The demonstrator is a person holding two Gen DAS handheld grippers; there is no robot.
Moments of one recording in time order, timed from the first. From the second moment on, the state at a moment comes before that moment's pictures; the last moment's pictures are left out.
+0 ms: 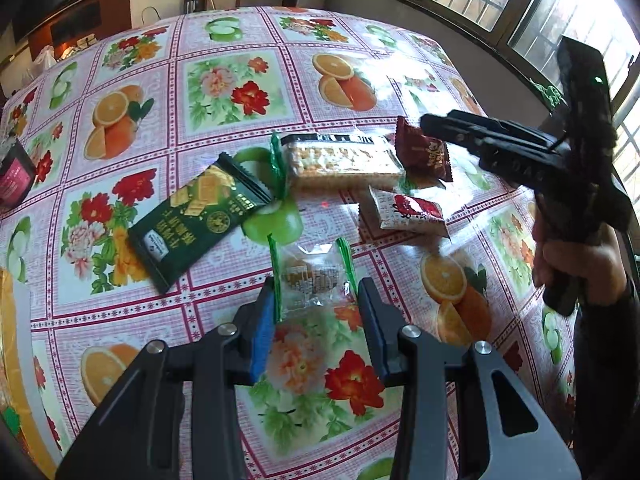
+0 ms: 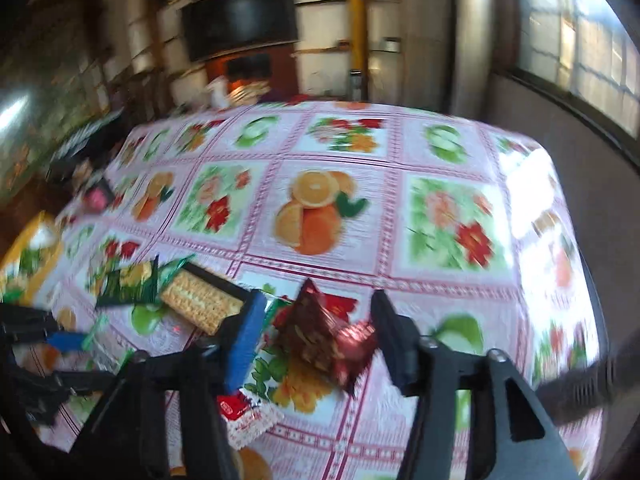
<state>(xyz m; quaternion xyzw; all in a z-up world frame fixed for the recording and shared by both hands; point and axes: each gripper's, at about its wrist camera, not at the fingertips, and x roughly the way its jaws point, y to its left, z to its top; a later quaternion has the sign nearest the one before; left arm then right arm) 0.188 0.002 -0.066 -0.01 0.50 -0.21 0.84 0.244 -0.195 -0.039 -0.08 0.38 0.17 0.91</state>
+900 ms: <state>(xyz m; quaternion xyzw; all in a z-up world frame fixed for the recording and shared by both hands) 0.082 0.034 -0.024 -0.01 0.46 -0.12 0.88 0.122 -0.150 -0.031 0.03 0.42 0.24 0.87</state>
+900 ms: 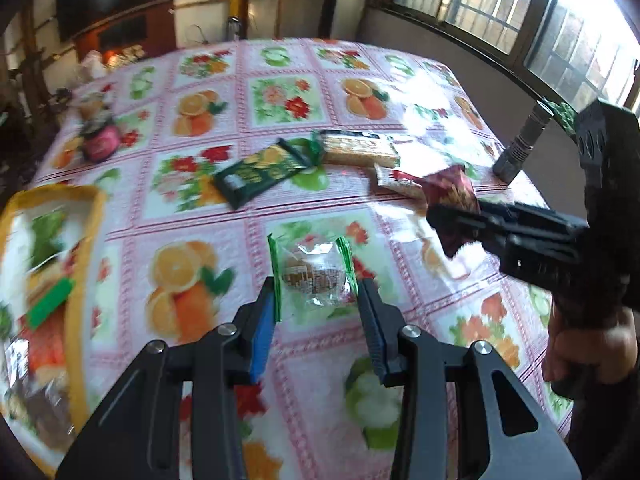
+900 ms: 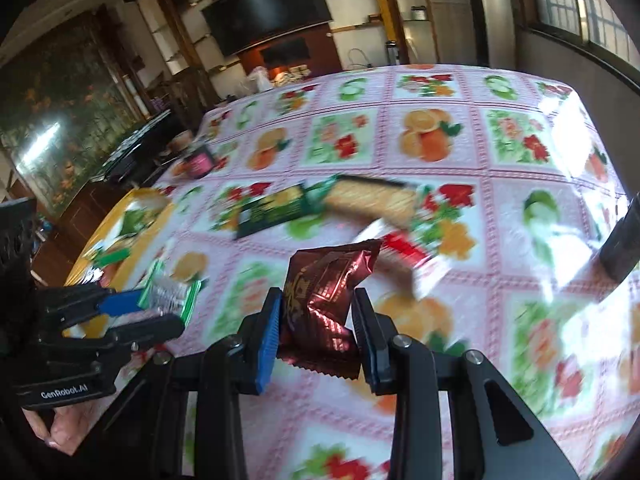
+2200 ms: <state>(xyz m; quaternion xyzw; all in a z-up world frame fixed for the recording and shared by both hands) 0.006 0.211 -0.001 -0.07 0.41 0.07 0.91 0.073 0.044 -0.020 0.01 0.41 0.37 0.83</state>
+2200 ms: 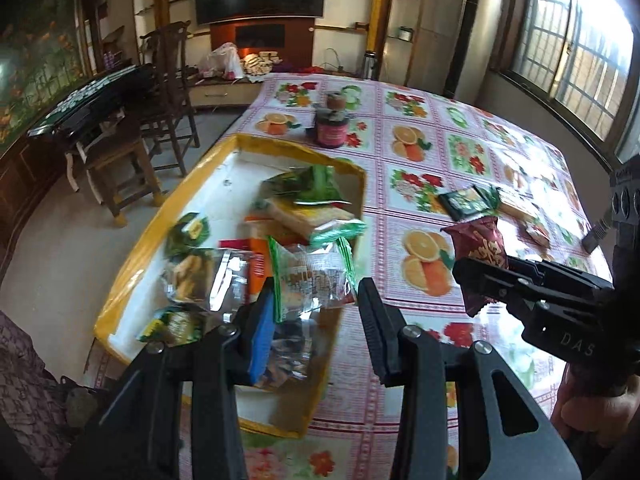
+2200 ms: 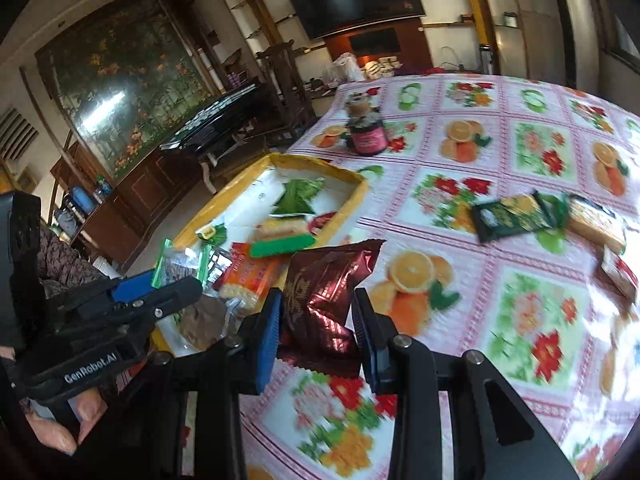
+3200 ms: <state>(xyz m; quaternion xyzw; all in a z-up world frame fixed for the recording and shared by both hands) 0.035 0.284 -0.032 -0.11 0.43 0.12 0.89 0.134 0.179 -0.042 -0.05 0.42 0.41 0.81</state>
